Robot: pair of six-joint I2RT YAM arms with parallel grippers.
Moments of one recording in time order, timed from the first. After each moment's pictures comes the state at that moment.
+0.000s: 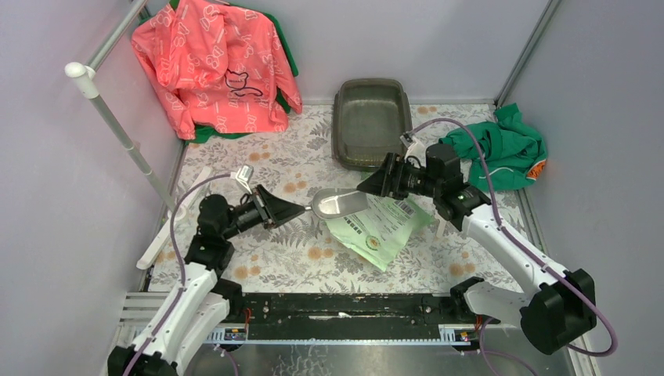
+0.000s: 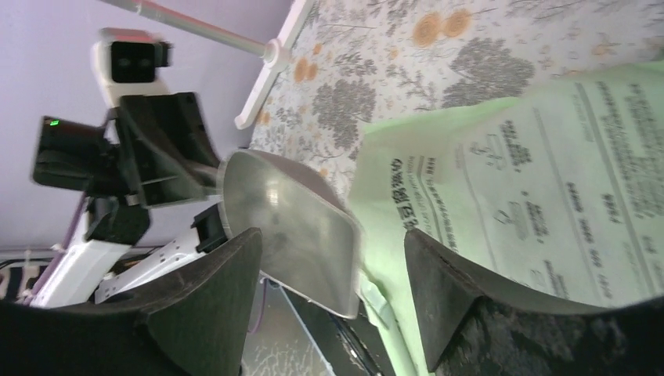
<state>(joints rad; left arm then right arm) -0.24 0.69 0.34 0.27 0.78 -1.19 0.47 1.15 0.85 -0.10 -0.58 0.75</state>
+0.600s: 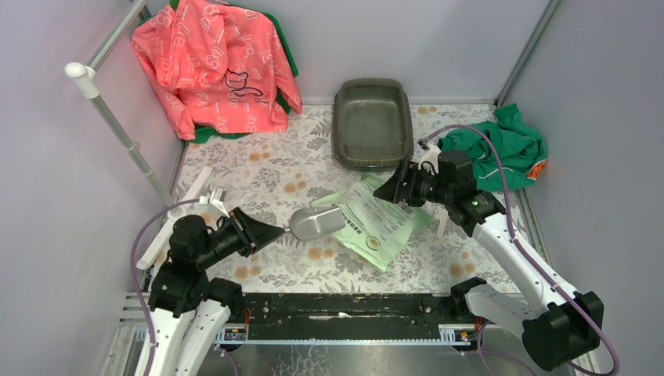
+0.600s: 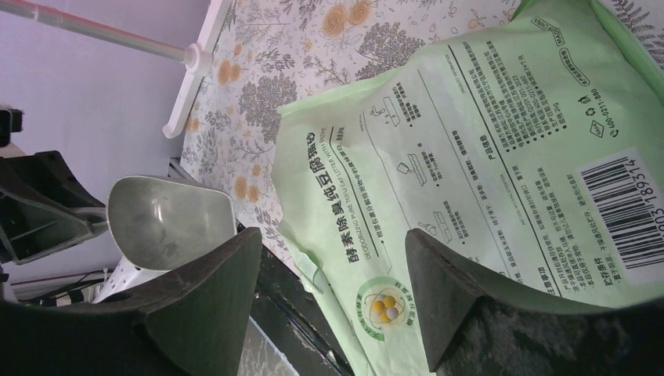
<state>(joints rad) -0.23 0.32 0.63 -0.63 0.59 -1.01 0.38 1.02 0.84 -0.36 -0.49 0.60</state>
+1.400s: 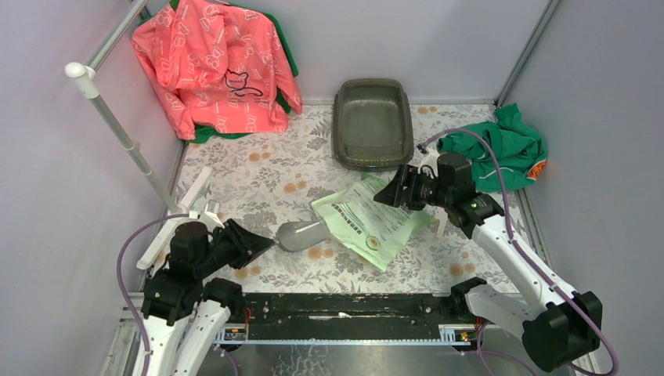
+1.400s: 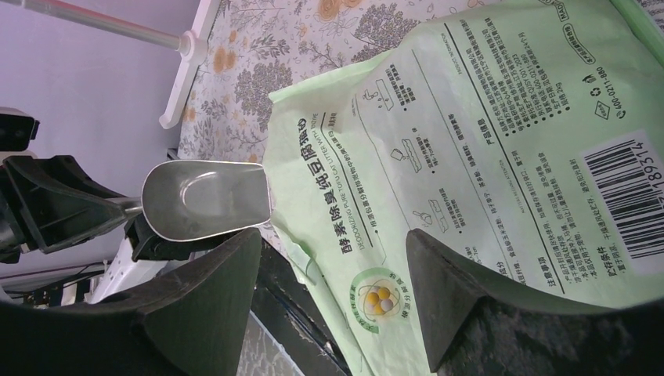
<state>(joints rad) -0.25 0.26 0.69 -0.97 0.38 -0.98 0.37 1.02 0.80 -0.35 -0.51 0.60</state>
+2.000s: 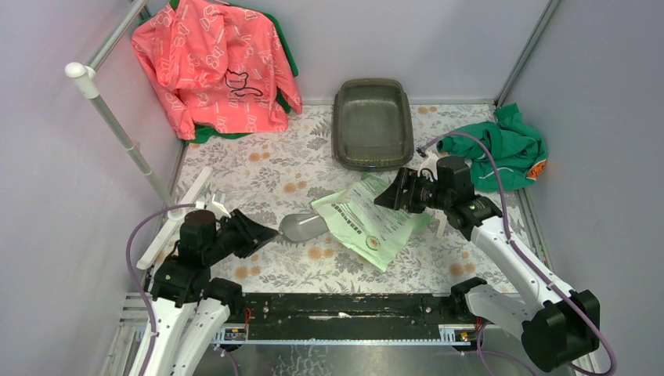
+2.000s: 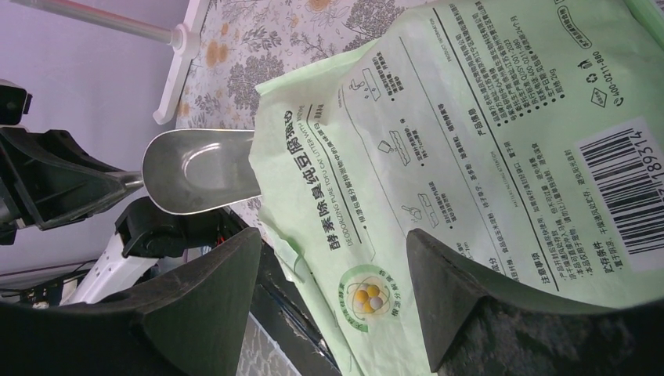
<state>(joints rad) -0.26 0.37 0.65 -0.85 0.36 -0.96 0.36 1.02 0.76 -0.33 -0.52 0.59</state>
